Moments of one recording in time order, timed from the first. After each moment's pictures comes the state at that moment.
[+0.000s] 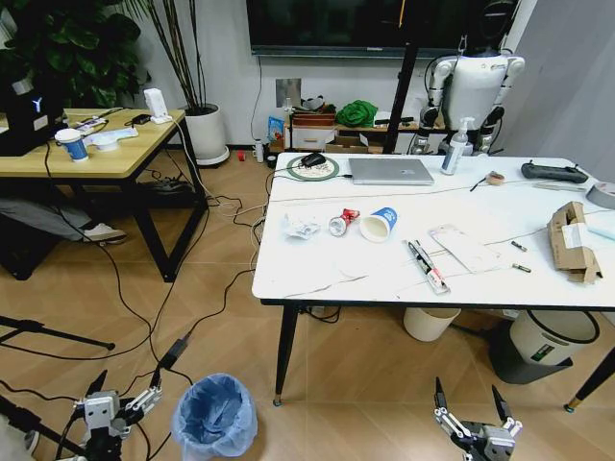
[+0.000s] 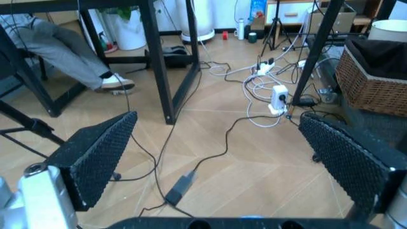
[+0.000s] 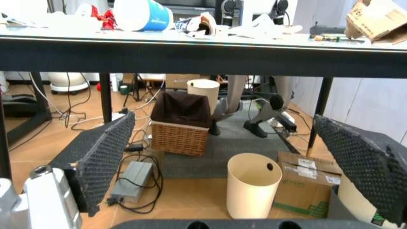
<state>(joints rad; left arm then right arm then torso) 1.99 -1.17 -0.73 -2.08 -0.37 -0.16 -0.22 -1.96 1.61 0.71 1.93 0.08 0.54 -0.07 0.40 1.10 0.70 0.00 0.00</state>
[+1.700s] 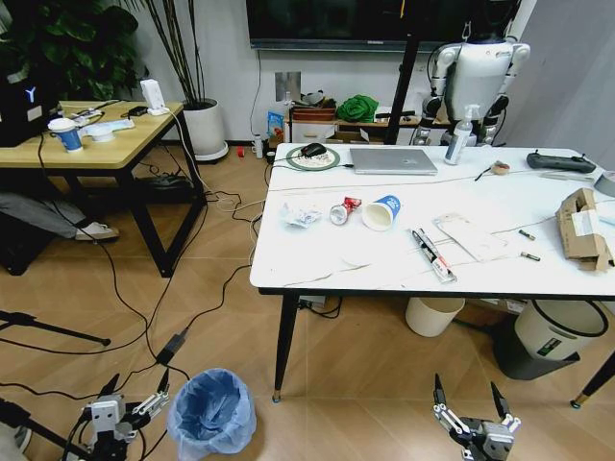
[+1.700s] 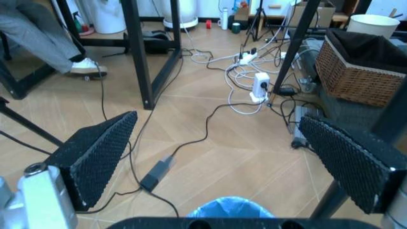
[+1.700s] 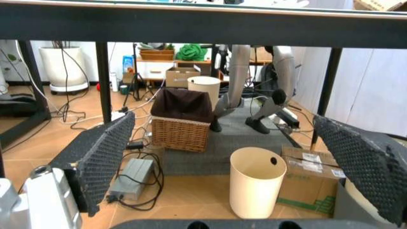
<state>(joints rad) 1.98 -1.18 -0.73 -2.04 -0.44 -0.17 -0.11 -1.95 1.61 0.70 1.93 0.09 0.53 -0.07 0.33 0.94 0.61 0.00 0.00</state>
